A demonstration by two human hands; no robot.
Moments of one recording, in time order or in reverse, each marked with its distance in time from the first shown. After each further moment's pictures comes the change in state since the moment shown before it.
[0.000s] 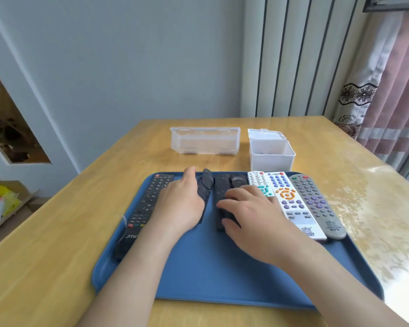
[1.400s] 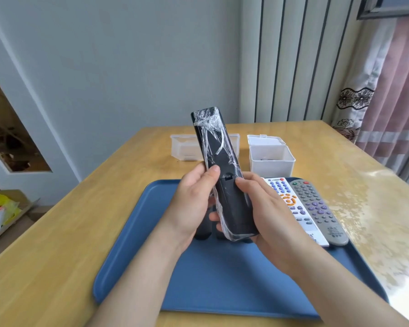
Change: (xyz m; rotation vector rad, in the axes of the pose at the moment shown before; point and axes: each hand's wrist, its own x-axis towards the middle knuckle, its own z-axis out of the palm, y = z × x) left_hand -0.014 0.031 -0.014 -1.297 -0.138 0.094; right_hand -0.002 -0.017 -0.030 1.698 0.106 0.314
